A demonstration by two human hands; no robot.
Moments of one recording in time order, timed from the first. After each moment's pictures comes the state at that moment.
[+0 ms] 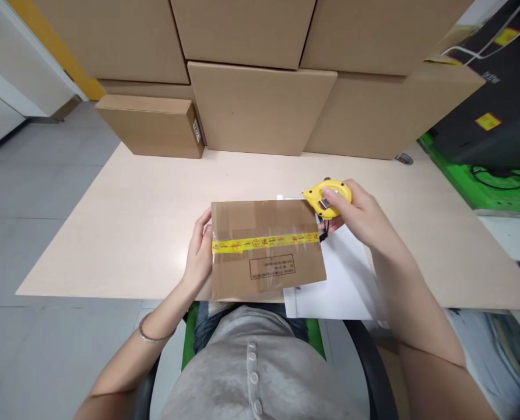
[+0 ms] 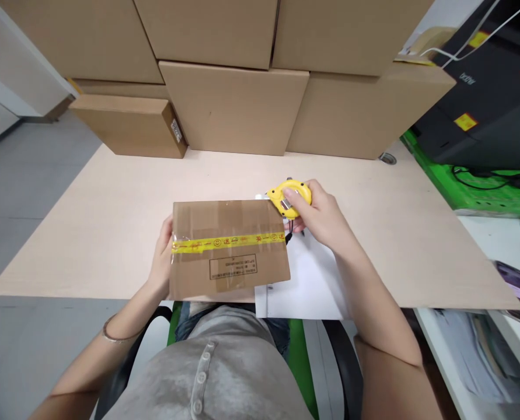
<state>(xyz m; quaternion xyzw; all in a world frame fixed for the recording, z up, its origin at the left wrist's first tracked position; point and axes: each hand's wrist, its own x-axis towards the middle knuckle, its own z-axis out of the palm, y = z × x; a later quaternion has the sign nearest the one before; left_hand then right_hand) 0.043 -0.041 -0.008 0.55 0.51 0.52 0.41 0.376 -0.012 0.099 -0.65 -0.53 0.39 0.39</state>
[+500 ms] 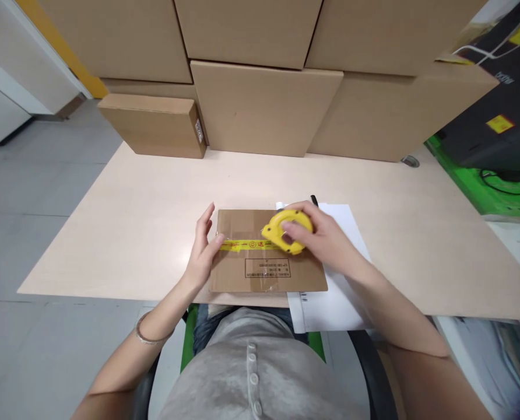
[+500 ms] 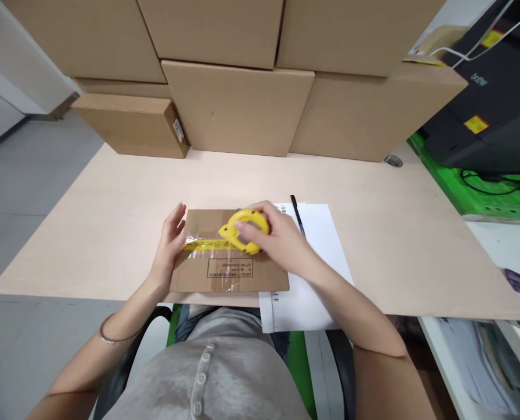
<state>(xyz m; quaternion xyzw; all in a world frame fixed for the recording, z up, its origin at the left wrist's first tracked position) 0.048 -0.036 -0.001 0.54 0.49 0.51 0.46 0.319 -0.029 0.093 -0.53 -0.64 0.44 0.33</state>
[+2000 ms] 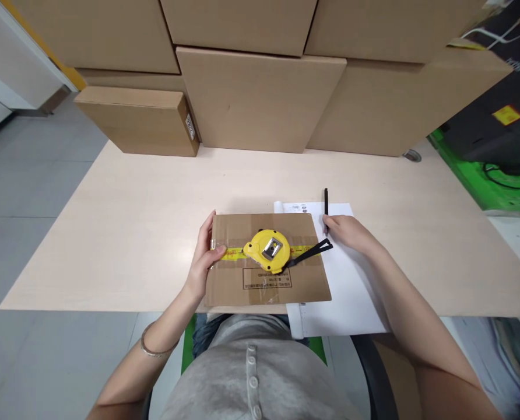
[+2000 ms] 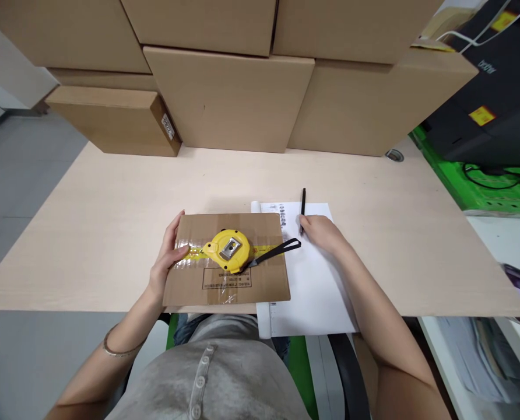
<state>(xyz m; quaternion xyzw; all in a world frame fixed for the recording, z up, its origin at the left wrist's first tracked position) 0.062 -0.038 0.005 0.44 0.48 0.51 0.56 0.428 0.021 0.007 -0.74 -0.60 0.29 0.06</state>
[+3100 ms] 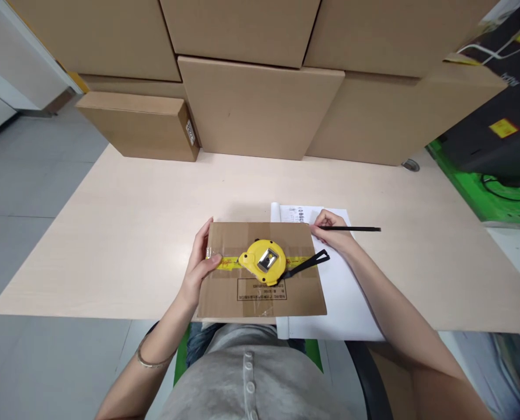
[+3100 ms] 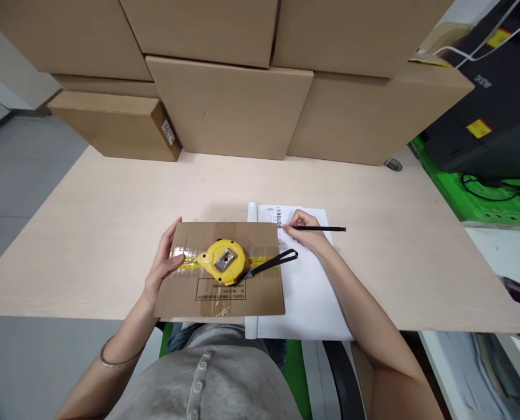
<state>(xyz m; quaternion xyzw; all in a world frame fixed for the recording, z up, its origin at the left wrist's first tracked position) 0.057 -0.037 0.000 0.48 0.48 0.51 0.52 0.417 0.034 -0.026 -0.62 -0.53 0.44 0.38</state>
